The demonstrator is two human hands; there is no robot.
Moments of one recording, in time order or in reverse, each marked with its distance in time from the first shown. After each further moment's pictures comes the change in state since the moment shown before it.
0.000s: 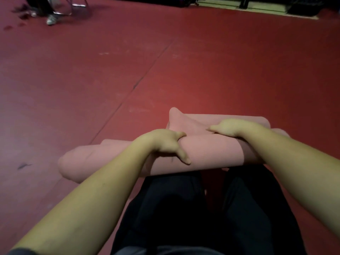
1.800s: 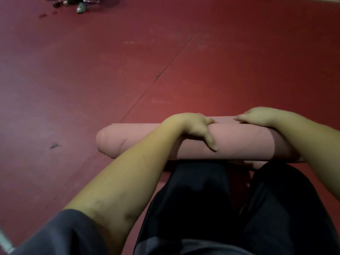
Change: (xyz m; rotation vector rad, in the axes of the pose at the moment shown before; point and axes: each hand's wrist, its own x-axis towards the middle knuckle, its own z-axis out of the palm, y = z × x) left_hand -0.011 -0.010 -0.030 -0.091 -0.026 0.061; right_hand 0.024 -0.022 -0.018 0.038 0.024 0.020
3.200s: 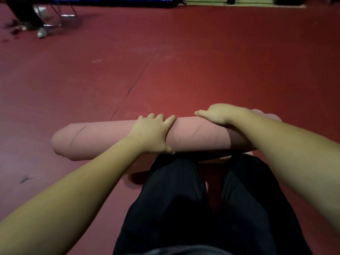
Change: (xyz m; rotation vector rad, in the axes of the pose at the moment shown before) left_hand -0.010 0.010 0.019 0.802 0.517 0.028; right_hand -0.027 0.013 -0.008 0.013 0.156 -0.071
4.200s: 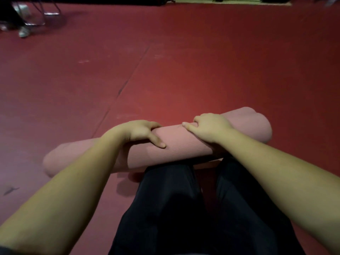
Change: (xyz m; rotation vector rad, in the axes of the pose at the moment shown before) left_hand 0.046 -0.038 0.008 -0.904 -0.498 -0.055; right_hand -0.012 0.000 0.042 -0.169 0.320 -0.090
